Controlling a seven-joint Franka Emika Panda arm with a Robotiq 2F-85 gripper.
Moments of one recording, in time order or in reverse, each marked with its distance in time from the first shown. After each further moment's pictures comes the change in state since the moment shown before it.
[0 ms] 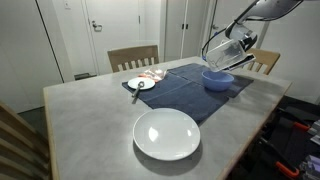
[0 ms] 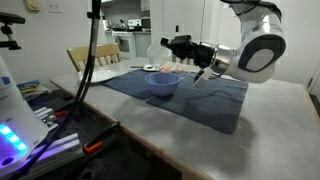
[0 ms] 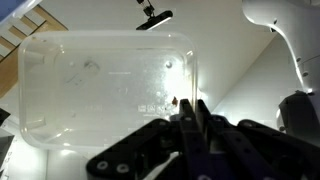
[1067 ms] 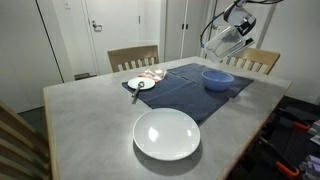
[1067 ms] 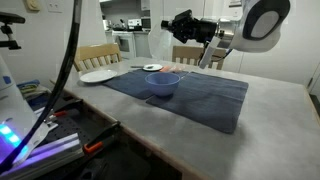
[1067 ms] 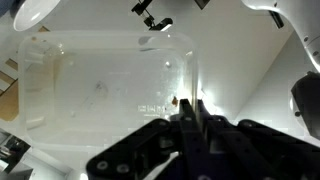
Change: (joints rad) arm 0.053 -0.136 -0.003 -0.004 0.000 0.015 0.168
